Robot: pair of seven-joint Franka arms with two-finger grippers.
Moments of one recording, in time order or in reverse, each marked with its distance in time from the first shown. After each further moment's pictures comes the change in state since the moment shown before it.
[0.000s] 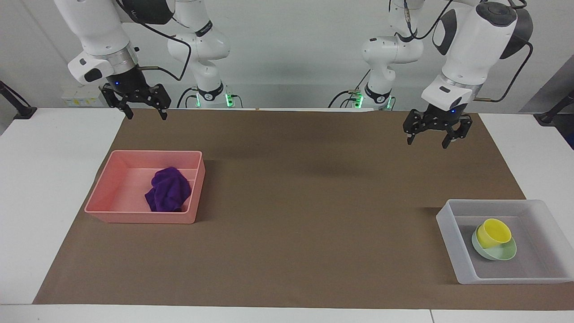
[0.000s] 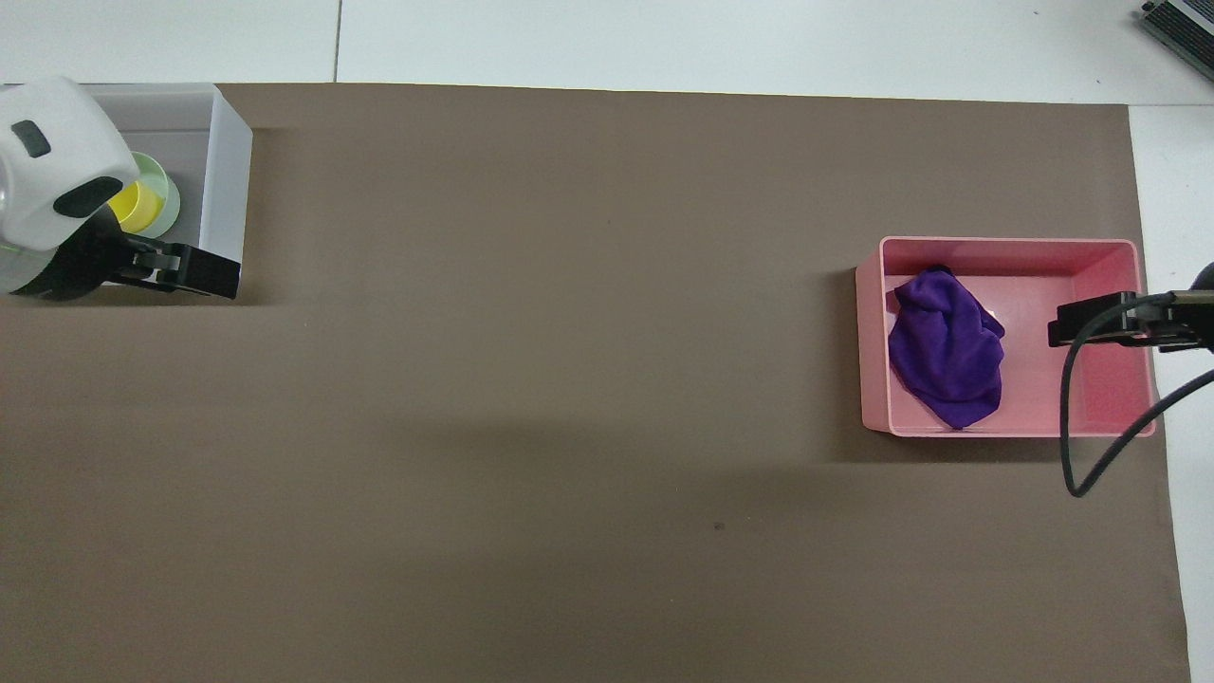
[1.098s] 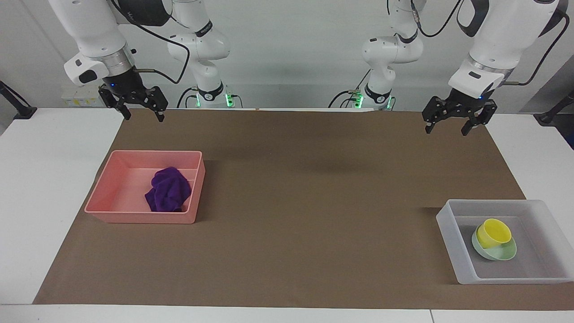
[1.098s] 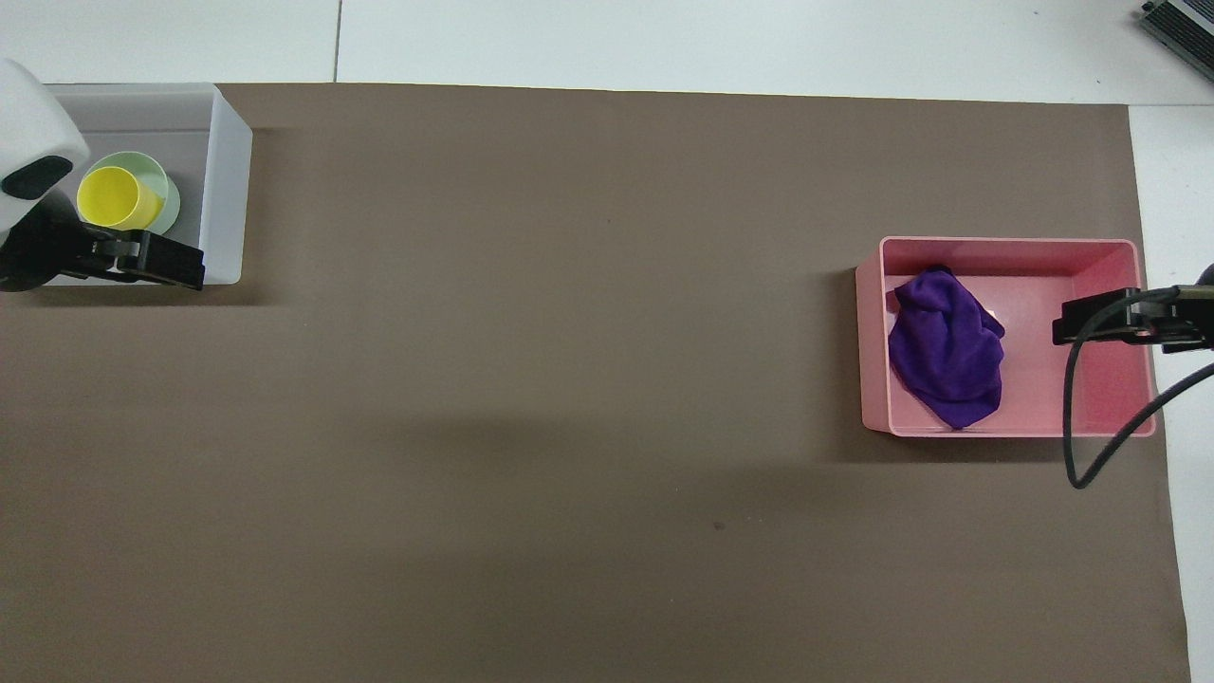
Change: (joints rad) left arm 0.037 -0.005 0.017 0.010 0.001 -0.024 -0.006; right arm -0.002 0.005 -0.010 0.006 0.000 0.002 0.011
